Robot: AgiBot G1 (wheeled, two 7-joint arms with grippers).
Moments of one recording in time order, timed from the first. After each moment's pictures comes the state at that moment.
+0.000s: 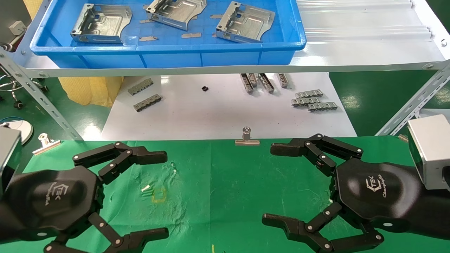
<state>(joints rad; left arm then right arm) -1.08 0.61 0.28 -1.28 0.73 1.50 -0.19 1.09 -0.57 -0.38 1.24 -0.65 -1.44 0.13</state>
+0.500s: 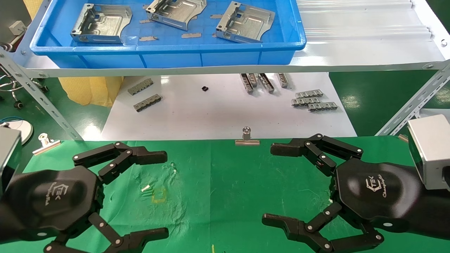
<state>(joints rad) -1.08 0.61 0.28 -1.28 0.73 1.50 -0.19 1.09 -0.57 -0.38 1.24 -0.65 -1.44 0.13</state>
